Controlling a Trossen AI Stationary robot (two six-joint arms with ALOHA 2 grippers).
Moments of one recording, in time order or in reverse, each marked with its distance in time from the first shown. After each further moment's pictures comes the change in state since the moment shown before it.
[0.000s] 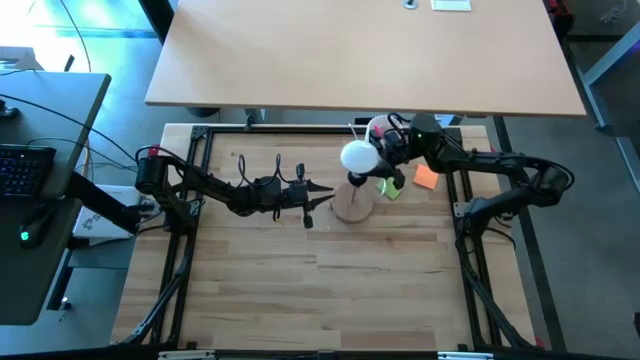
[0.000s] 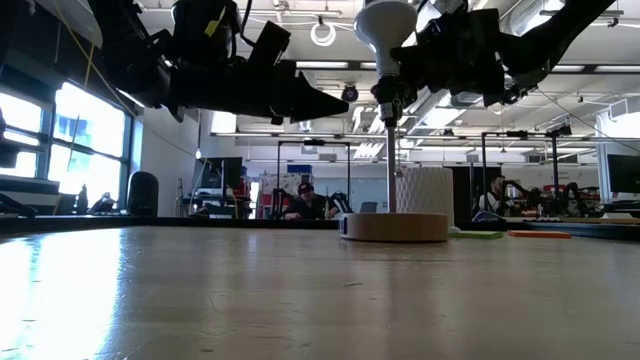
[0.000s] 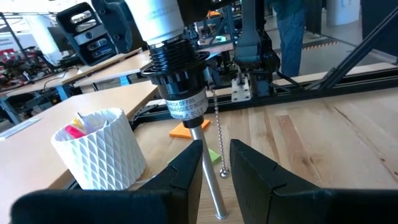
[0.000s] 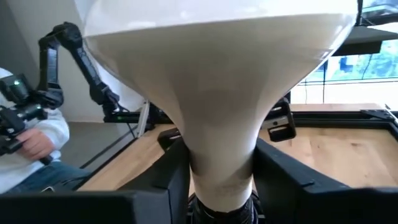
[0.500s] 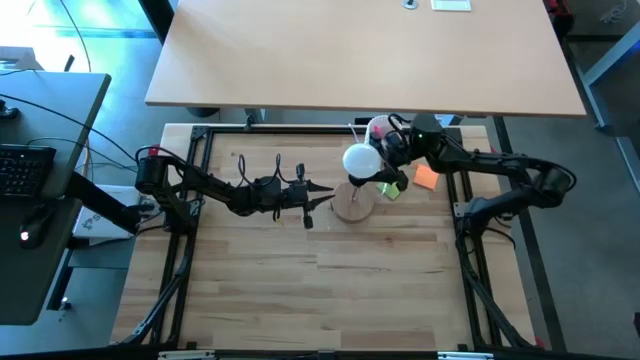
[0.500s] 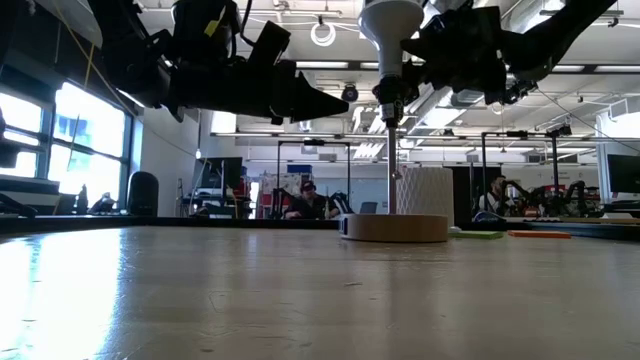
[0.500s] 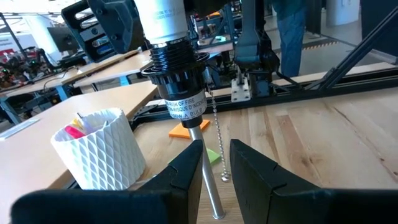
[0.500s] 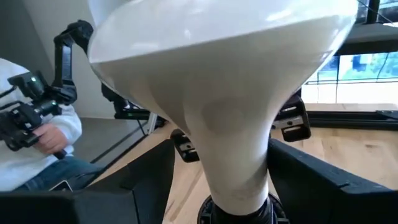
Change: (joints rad) left arm 0.000 0.000 0.000 0.001 0.000 0.001; right arm 0.002 -0.023 0.000 -0.035 -0.039 -0.016
